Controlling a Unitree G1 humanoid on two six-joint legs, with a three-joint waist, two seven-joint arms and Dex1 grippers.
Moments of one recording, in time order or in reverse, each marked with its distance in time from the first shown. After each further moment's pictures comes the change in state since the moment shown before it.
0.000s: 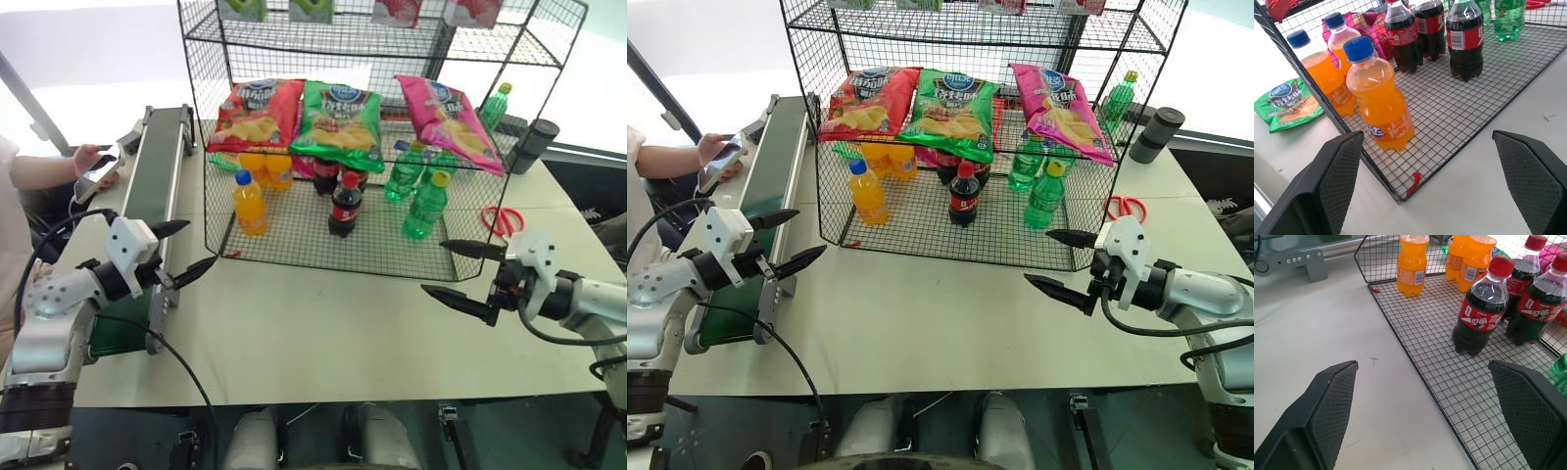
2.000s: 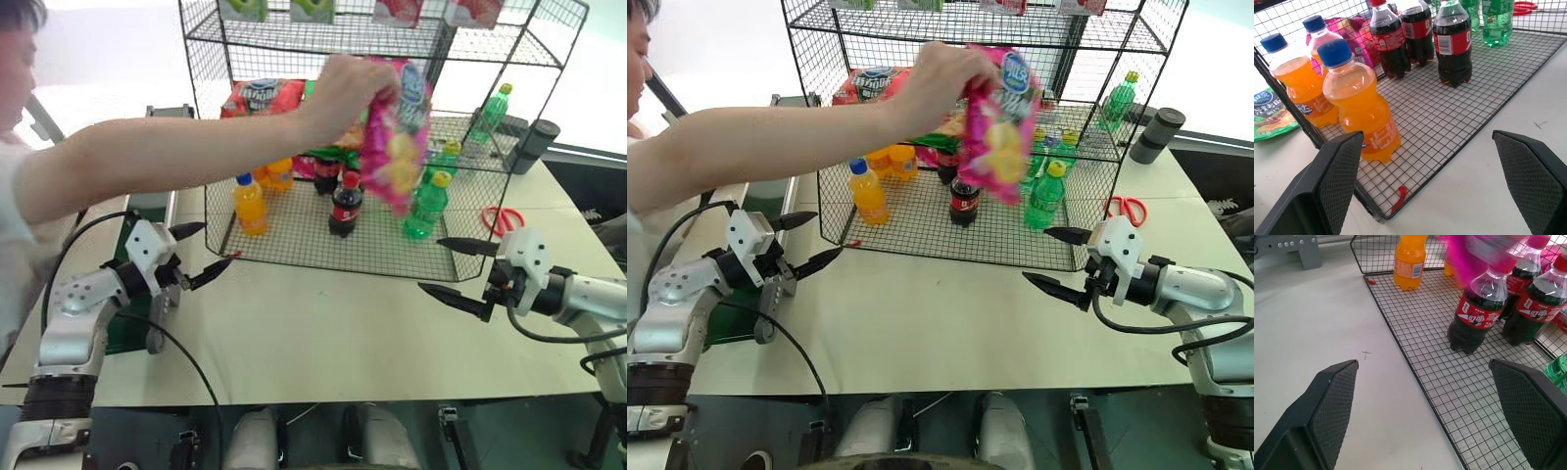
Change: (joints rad) left arm -0.049 -0.056 -0.067 0.053 0.028 -0.051 -0.003; right arm -0.027 0.000 0.054 0.046 -0.055 -0.071 -0.011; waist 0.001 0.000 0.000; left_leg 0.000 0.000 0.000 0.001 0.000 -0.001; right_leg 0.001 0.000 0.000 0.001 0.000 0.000
